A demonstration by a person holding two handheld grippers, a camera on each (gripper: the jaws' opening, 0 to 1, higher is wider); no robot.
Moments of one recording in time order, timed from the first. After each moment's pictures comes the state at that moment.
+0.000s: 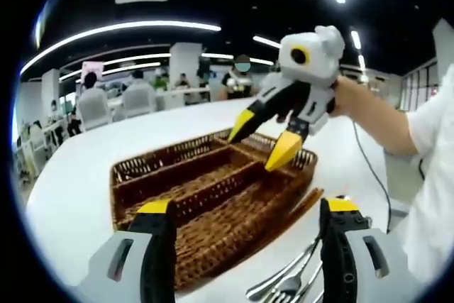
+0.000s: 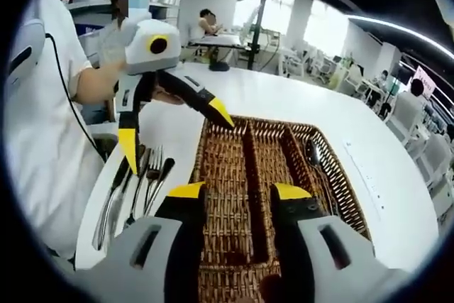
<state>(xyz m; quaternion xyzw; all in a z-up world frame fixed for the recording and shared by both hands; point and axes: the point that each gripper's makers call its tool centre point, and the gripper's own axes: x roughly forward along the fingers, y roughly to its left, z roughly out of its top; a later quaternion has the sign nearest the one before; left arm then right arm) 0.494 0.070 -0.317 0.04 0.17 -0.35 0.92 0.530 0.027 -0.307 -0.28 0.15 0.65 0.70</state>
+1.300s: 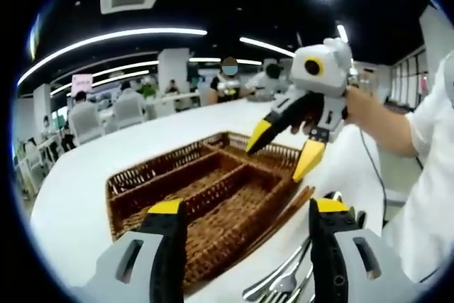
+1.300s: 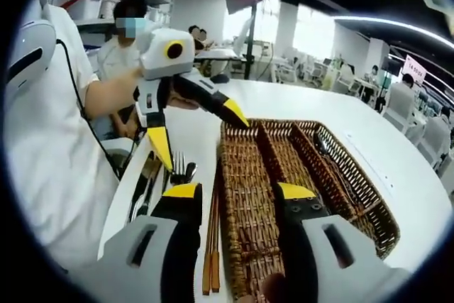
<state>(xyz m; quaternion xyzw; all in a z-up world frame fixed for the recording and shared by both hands) 0.477 0.056 -0.310 0.07 0.15 -0.38 0.91 0.486 0.005 -0.310 -0.22 0.14 0.64 0.72</state>
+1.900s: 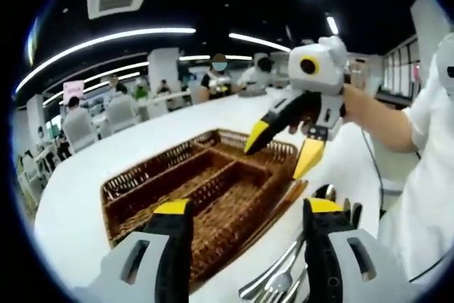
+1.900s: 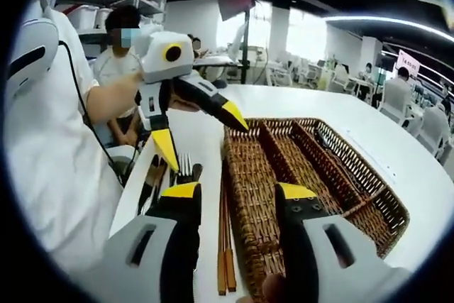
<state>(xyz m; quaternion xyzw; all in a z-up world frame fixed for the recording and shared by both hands) 0.469 0.044 -0.314 0.10 0.16 -0.40 0.90 0.478 -0.003 -0.316 -0.18 0.14 0.63 0.74</state>
